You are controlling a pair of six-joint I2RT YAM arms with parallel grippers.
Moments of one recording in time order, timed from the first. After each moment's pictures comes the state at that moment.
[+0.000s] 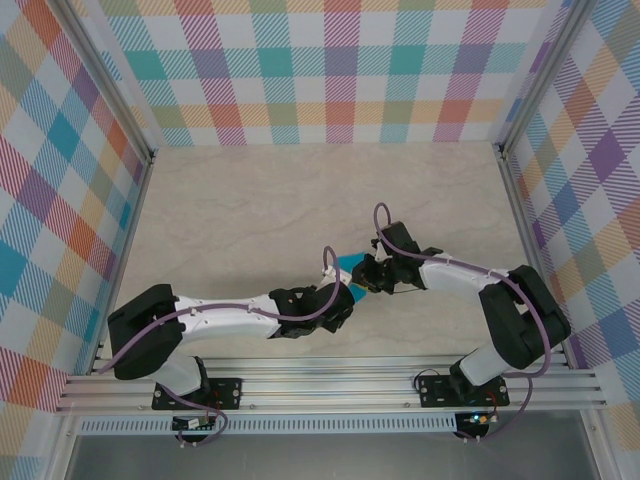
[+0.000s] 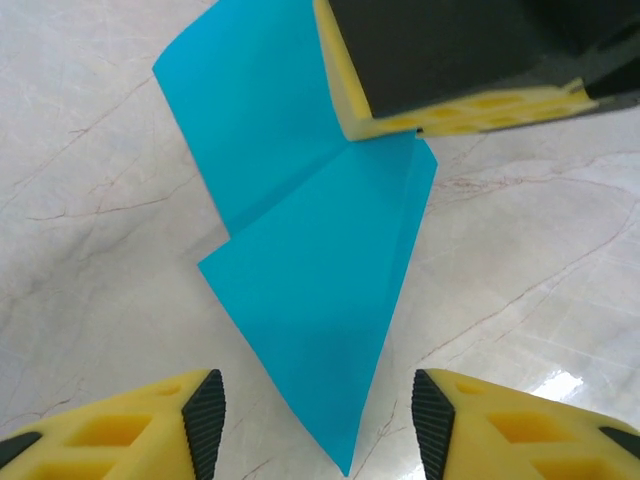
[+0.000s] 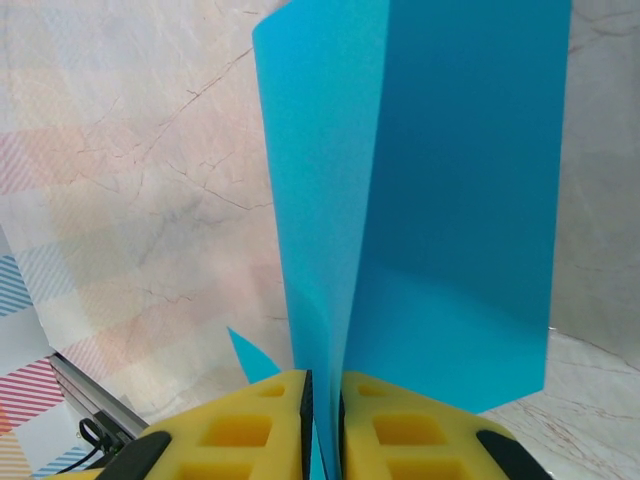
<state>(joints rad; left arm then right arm) -1.18 1.54 0.87 -0.32 -0.39 -0.50 0.55 1.53 0.76 -0.24 -0.47 0.88</state>
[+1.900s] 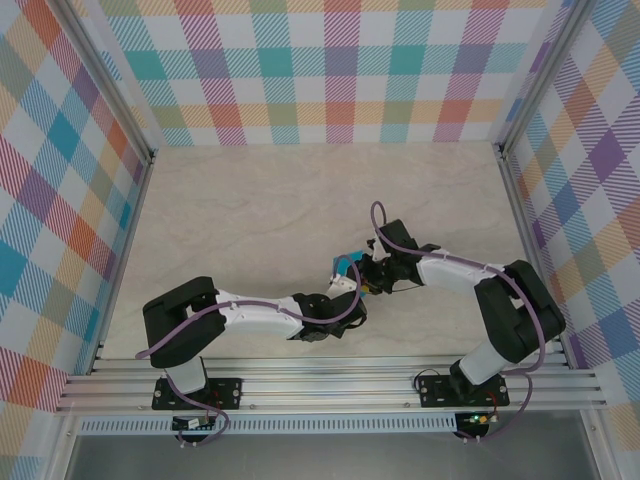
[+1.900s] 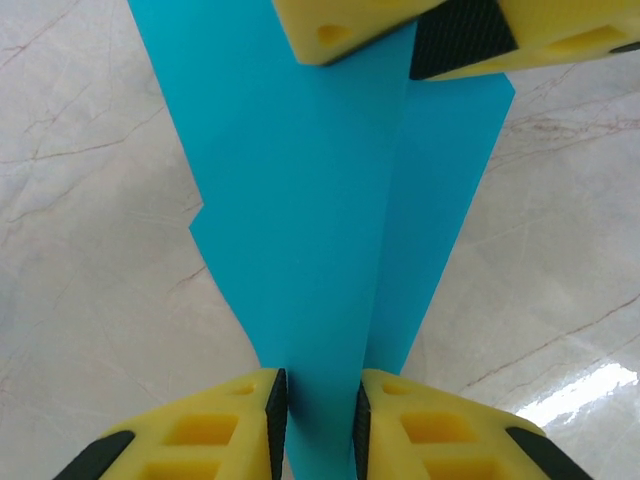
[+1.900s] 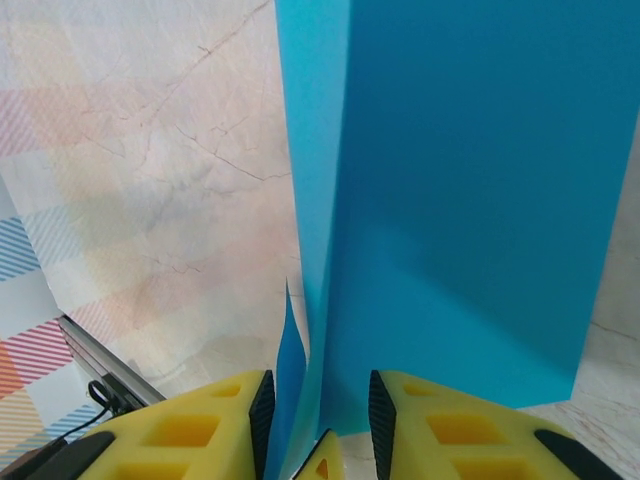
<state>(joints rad) -1.20 1.73 0.92 -0.32 -0.45 -0.58 0.54 1.57 0.79 -0.27 -0.56 0.83</state>
